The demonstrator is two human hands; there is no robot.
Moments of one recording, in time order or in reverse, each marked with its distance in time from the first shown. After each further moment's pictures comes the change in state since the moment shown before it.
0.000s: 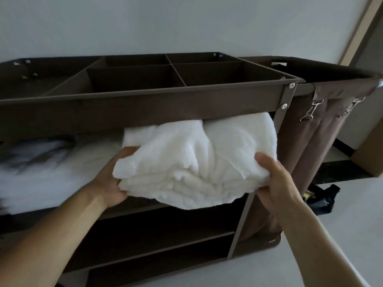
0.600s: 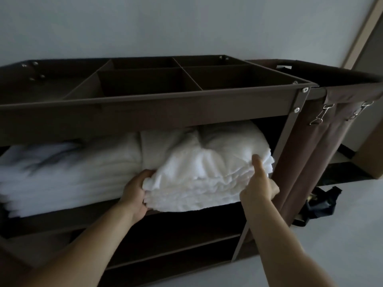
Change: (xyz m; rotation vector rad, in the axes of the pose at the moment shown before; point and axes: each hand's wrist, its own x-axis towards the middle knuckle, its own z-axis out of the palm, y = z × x) left_hand 0.016 -0.028 0.002 0.035 0.157 -0.149; right_hand 0.020 0.030 0.066 0.182 0.908 0.180
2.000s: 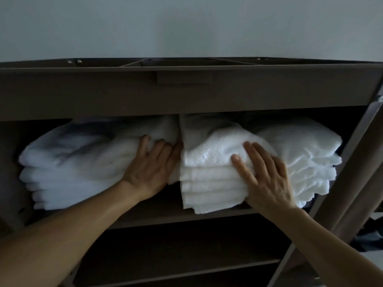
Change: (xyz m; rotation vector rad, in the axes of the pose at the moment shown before) left_hand 0.062 0.021 -0.074 1.846 0.382 1.534; right_hand 0.042 0.077 0.031 -1.118 -0.382 -2.318
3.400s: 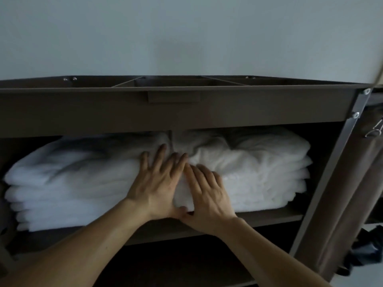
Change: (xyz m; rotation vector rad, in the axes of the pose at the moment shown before) left_hand 0.020 0.024 -0.013 -0.145 -0.436 -0.156; right_hand 0.053 -0.083 0.006 0.332 -0.275 0.124
